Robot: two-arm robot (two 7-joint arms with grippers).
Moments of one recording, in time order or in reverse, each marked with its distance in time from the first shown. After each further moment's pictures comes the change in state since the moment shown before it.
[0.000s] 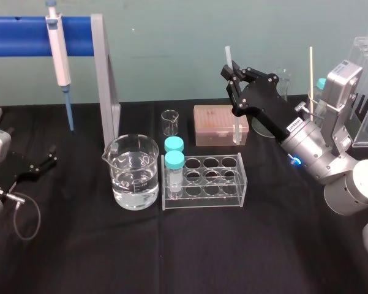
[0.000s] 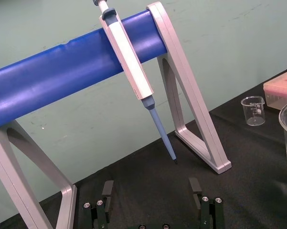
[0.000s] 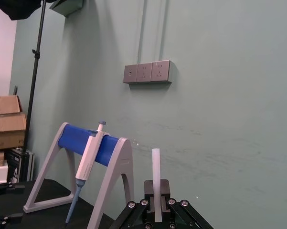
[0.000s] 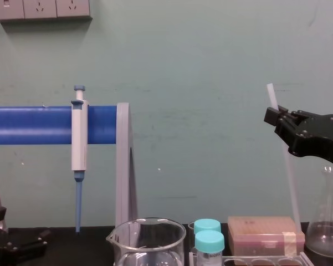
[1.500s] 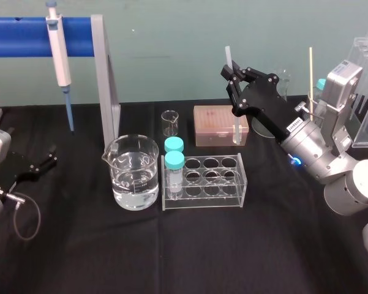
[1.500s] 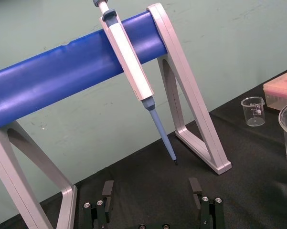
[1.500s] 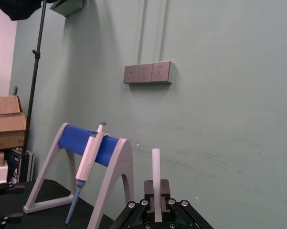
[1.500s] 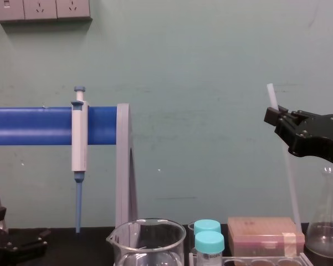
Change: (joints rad) left arm 0.000 0.000 0.000 0.000 0.000 0.000 0.000; right arm 0.000 0.000 0.000 0.000 0.000 0.000 0.000
